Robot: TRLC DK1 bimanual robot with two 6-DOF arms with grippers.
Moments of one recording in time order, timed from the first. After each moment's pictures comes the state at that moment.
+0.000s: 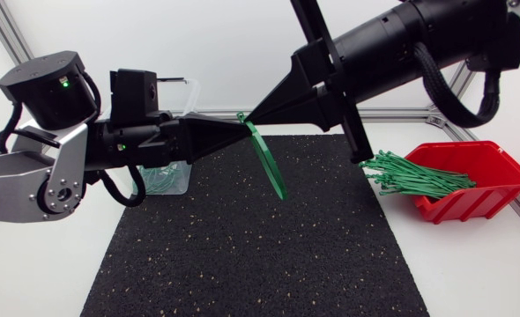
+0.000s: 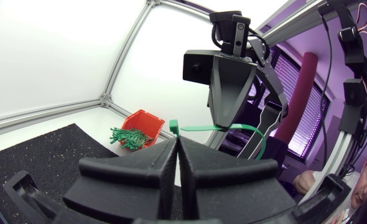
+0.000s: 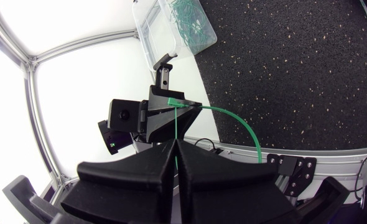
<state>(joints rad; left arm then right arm) -0.40 1.41 0.74 0.70 1.06 -0.47 0.59 1.41 1.45 -0.79 -0.71 1.29</state>
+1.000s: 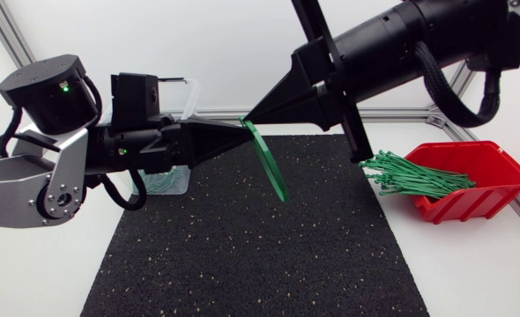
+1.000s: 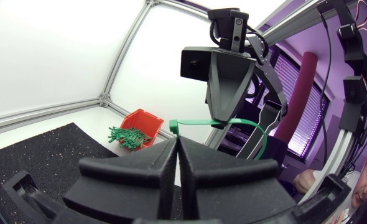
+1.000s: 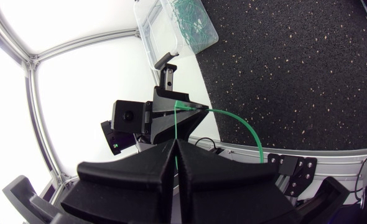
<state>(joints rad) -0.42 1.40 0.73 0.71 1.04 -0.47 0.59 1.41 1.45 -0.78 -0.71 1.29</state>
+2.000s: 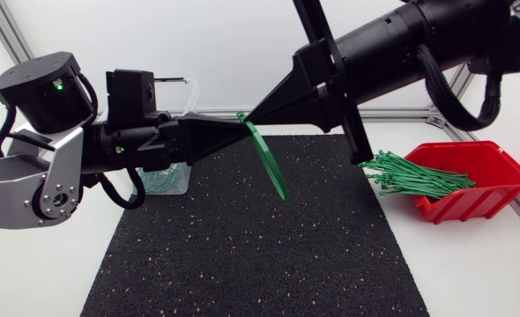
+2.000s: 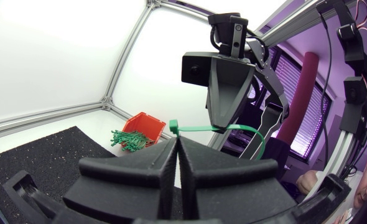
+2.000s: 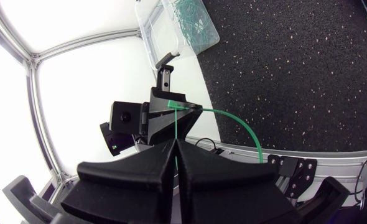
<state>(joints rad) -0.41 1.39 0.73 0.71 1.02 -0.47 0.59 1.40 1.43 -0.77 -0.71 1.29</state>
